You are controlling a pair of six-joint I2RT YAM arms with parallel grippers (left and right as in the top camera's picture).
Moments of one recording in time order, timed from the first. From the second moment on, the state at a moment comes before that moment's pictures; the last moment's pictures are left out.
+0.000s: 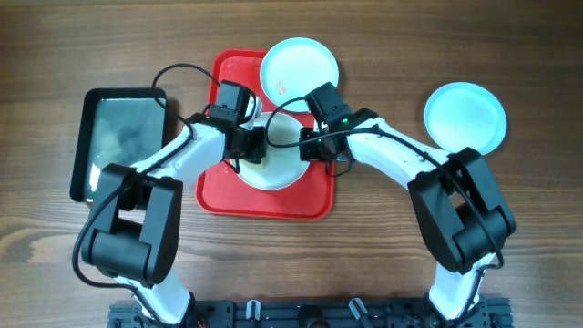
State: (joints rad) left arm -0.31 1.86 1.07 -0.45 0.19 -0.24; right arm 0.54 1.98 1.23 -0.48 -0.18 0.55
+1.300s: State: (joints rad) left arm -0.32 1.82 1.04 -0.40 0.28 -0.41; right arm 0.55 1.98 1.23 -0.45 -0.20 0.56
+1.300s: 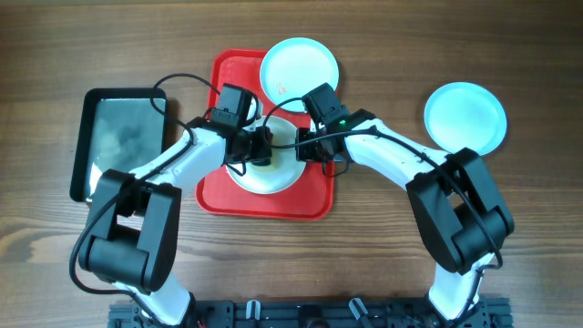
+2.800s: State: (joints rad) left arm -0.29 1.49 1.06 -0.59 -0.08 -0.37; right arm 0.56 1.98 1.23 -0.45 -0.23 0.57
